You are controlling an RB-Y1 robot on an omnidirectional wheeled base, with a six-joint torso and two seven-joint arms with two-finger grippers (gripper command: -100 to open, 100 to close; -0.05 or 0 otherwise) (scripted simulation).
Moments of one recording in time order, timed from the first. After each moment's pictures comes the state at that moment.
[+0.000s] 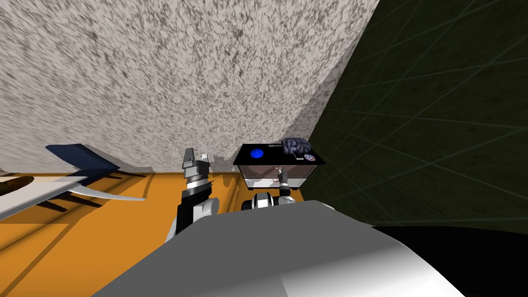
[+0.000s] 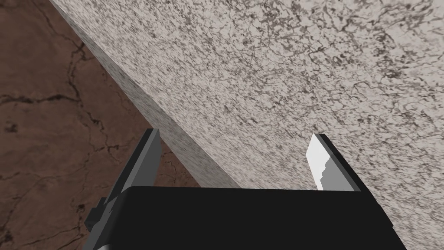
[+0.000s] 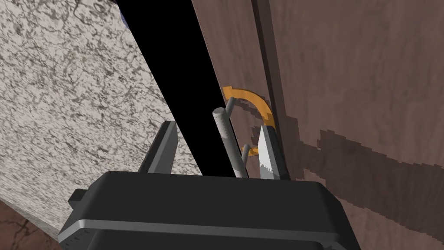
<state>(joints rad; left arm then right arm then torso) 0.50 -0.05 0.07 -2.25 0.04 -0.41 -0.09 -0.21 -0.19 0.94 -0.60 1.91 1.31 0.08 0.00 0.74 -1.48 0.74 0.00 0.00</state>
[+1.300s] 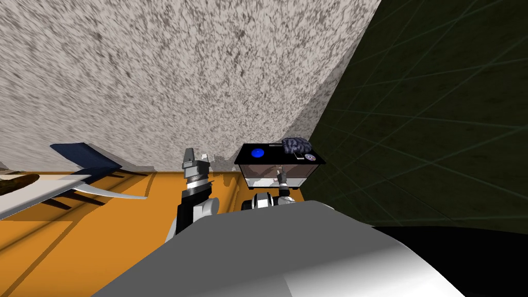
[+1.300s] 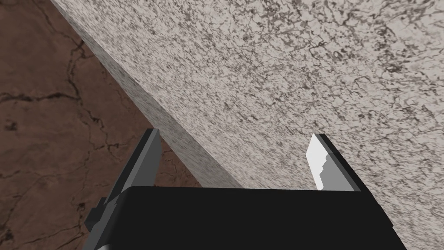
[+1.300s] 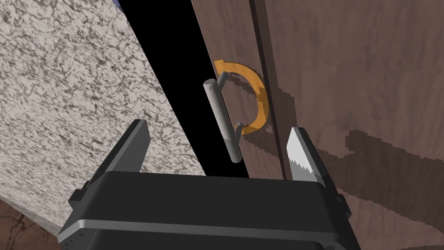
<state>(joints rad) 0.50 -0.05 0.07 -2.25 0.04 -0.41 -0.09 -0.20 -0.19 0.95 -0.61 1.92 1.30 0.10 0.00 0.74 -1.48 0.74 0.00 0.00</state>
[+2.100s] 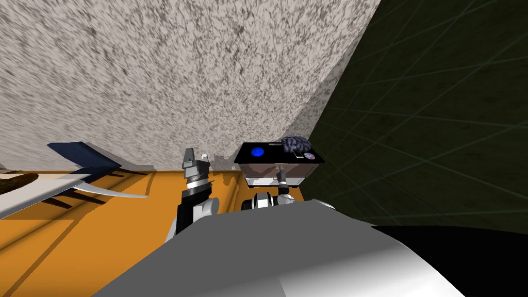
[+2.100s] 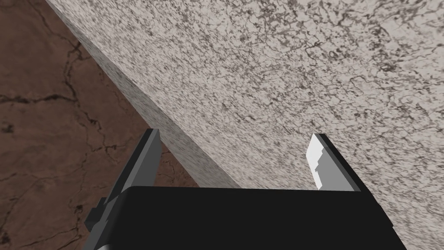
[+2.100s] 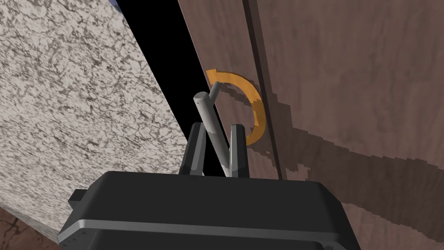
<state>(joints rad) 0.50 -0.05 0.07 -2.25 0.04 -0.41 -0.09 -0.22 -0.19 0.95 -0.64 1.91 1.26 0.12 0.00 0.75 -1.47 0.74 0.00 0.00</state>
